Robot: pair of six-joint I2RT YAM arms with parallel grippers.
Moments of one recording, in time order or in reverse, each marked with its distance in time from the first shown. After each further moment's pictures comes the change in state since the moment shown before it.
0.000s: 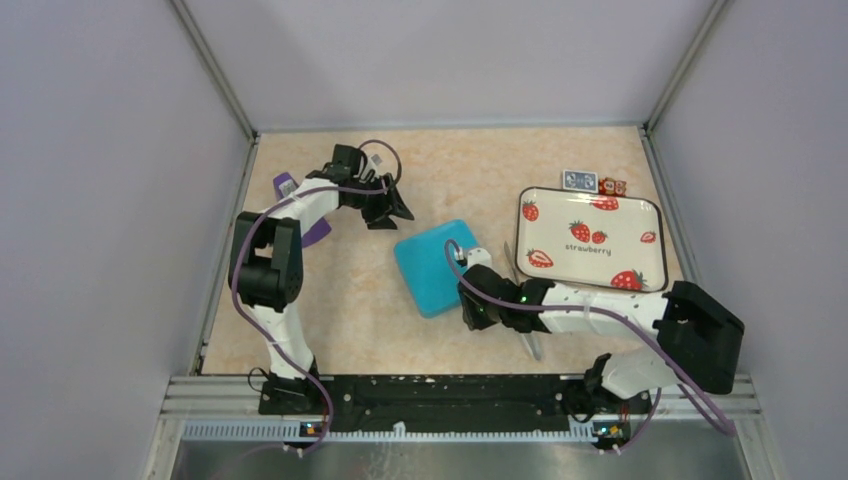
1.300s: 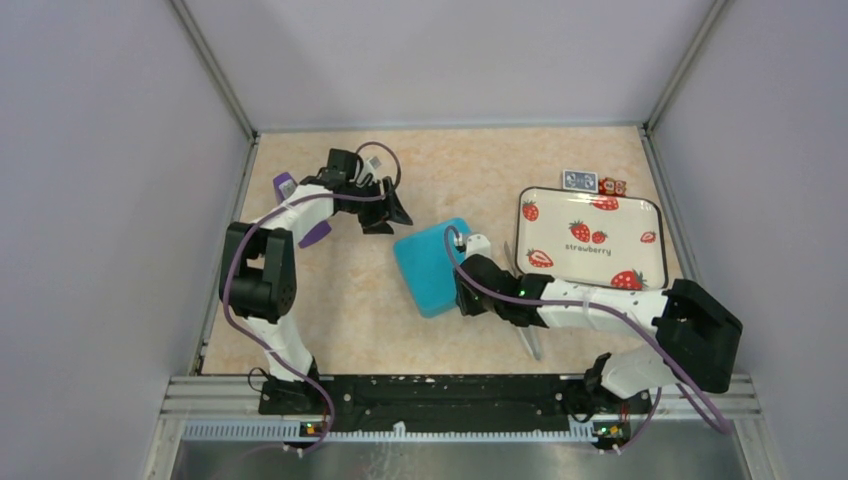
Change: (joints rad) left arm 0.000 -0.092 -0.075 -0.001 0.016 0.063; right arm -0.027 0.022 0.041 0.092 0.072 -0.002
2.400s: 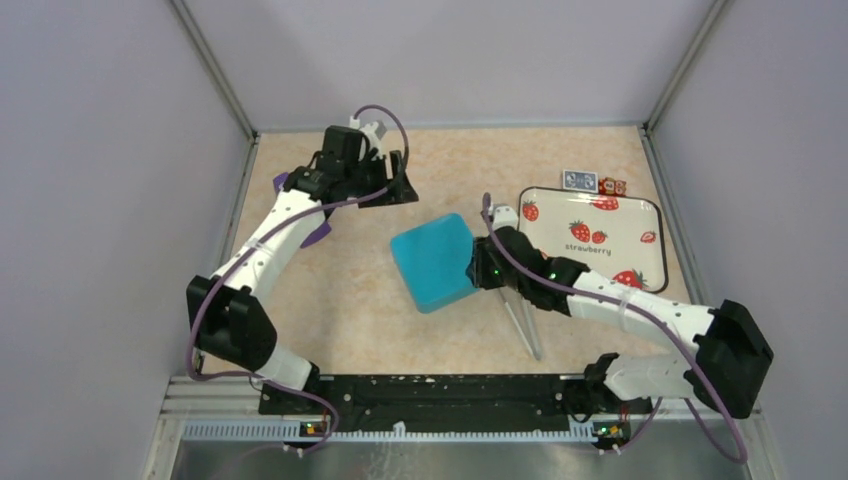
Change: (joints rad) left arm -0.123 -0.283 0.114 -0.114 -0.315 0.067; right arm -0.097 -0.142 0.052 -0.058 -0.030 -0.023
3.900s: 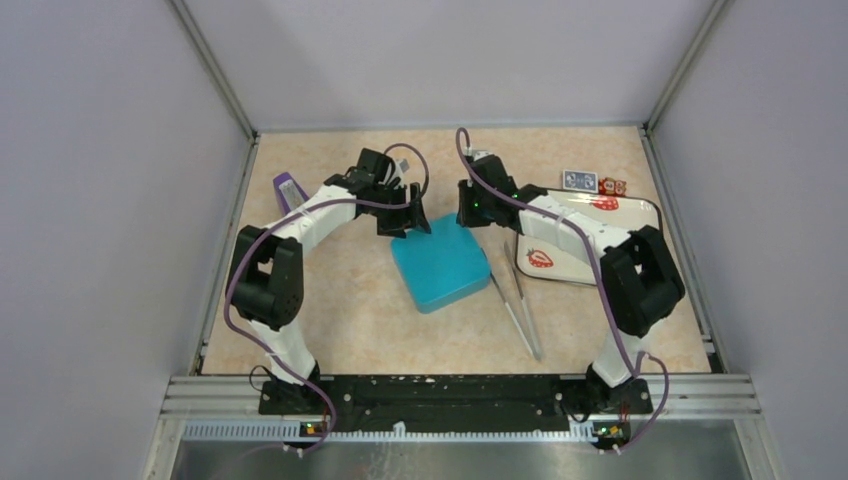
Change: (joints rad) left arm -0.044 0.261 -0.072 0.045 0.130 -0.016; right arm -0.327 0.509 0.488 -0.065 -0.220 -0.140
